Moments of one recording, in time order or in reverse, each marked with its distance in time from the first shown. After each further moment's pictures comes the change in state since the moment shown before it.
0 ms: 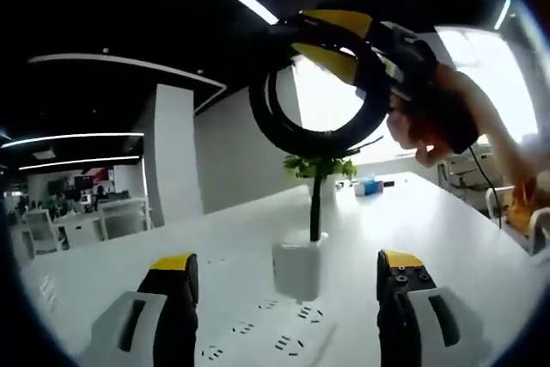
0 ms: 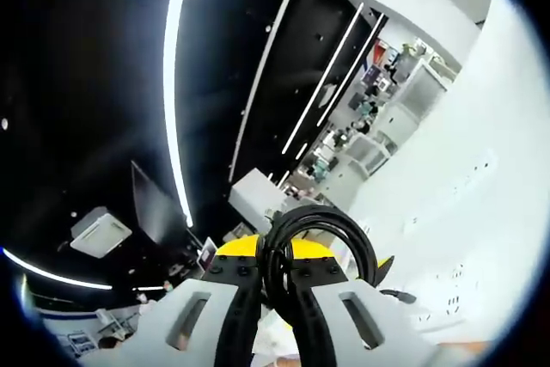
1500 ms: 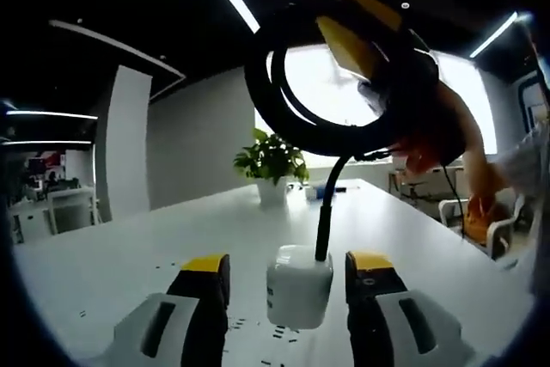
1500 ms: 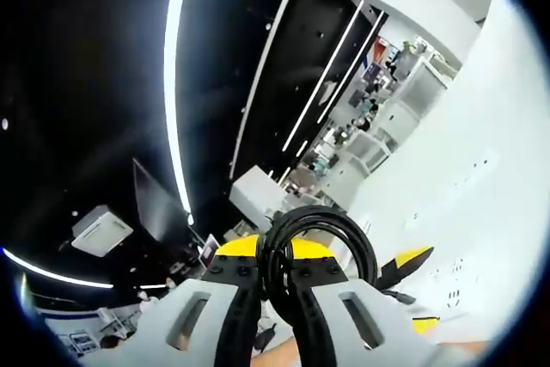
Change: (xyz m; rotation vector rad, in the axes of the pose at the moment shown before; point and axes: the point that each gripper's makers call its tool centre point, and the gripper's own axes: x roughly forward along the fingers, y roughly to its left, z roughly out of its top) left arm 0.029 -0.017 0.001 -0.070 0.019 -0.279; right arm -0.006 0.003 -0.002 0.004 0.010 0.000
